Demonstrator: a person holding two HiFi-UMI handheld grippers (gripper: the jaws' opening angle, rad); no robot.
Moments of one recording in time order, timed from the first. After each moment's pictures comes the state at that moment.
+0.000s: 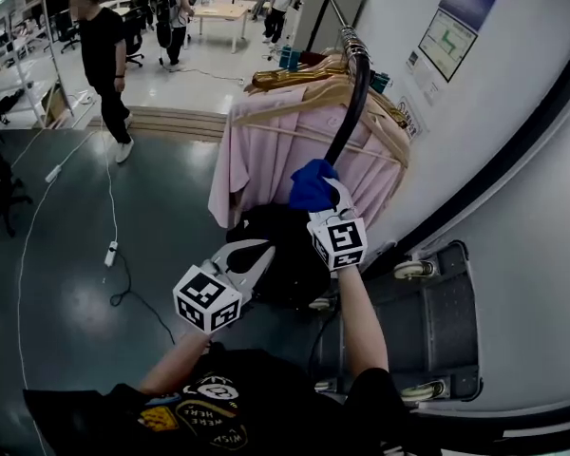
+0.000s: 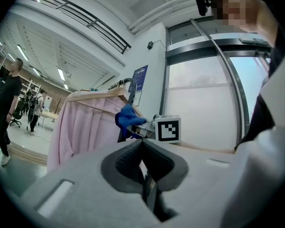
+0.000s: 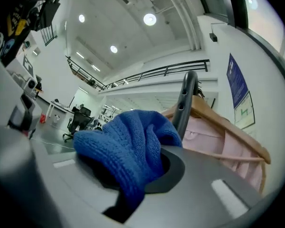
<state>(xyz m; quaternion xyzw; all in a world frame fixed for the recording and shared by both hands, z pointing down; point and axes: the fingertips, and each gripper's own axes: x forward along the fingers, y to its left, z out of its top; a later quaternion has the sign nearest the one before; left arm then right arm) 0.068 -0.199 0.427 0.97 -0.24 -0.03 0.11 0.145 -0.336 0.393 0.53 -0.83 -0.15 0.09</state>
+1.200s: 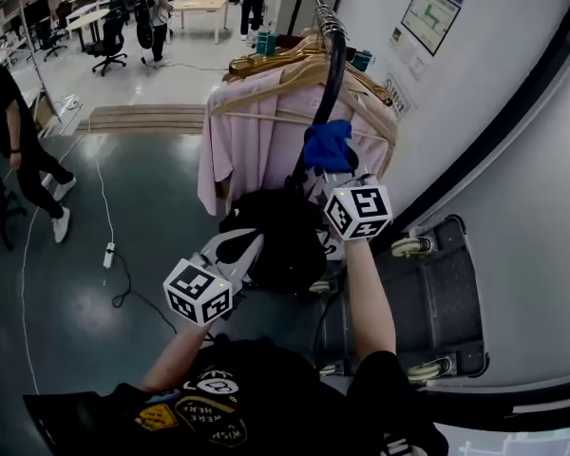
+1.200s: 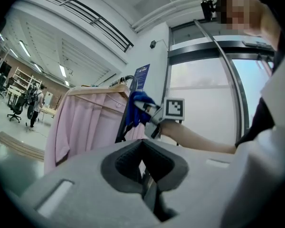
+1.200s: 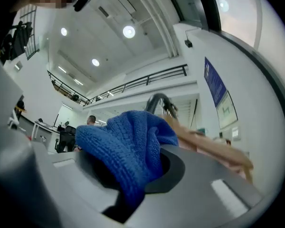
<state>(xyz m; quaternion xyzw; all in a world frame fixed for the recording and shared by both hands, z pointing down) 0.072 -0.198 0.432 0.96 -0.23 -0.03 0.13 0.195 -0.327 0.309 0.58 -0.81 -0.12 -0.05</state>
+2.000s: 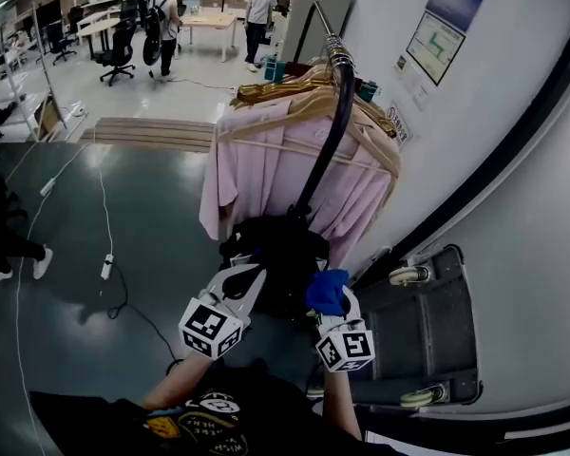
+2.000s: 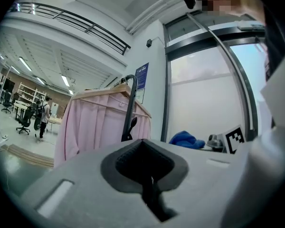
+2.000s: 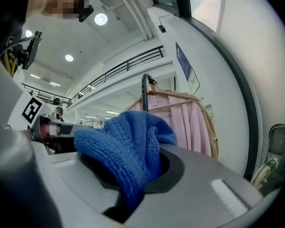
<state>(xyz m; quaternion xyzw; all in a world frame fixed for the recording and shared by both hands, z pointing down) 0.076 -0.191 0.453 0.96 -0.28 -0.01 0.08 0.205 -0.160 0.474 0.65 -0.76 0.04 -0.03</state>
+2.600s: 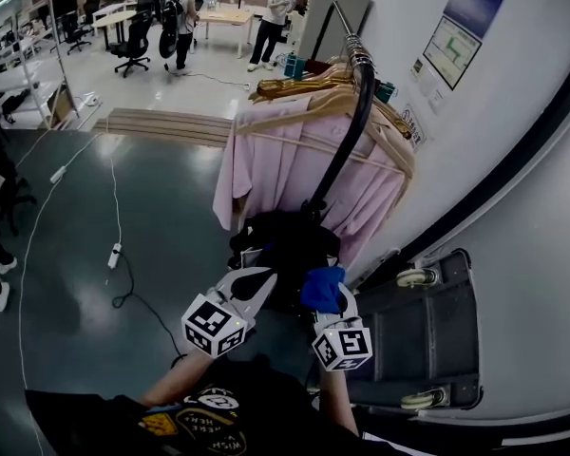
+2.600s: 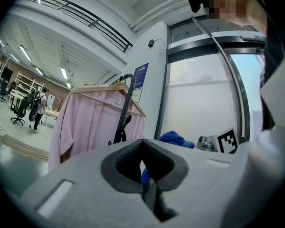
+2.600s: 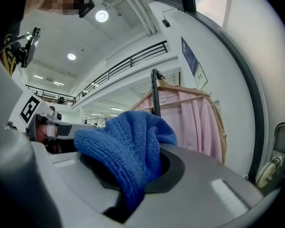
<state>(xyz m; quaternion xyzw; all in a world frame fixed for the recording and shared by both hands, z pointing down) 0.068 -0.169 0.454 0.96 -0.24 -0.02 0.12 0.166 -0.162 0.474 0.62 -0.78 0.06 -0.01</state>
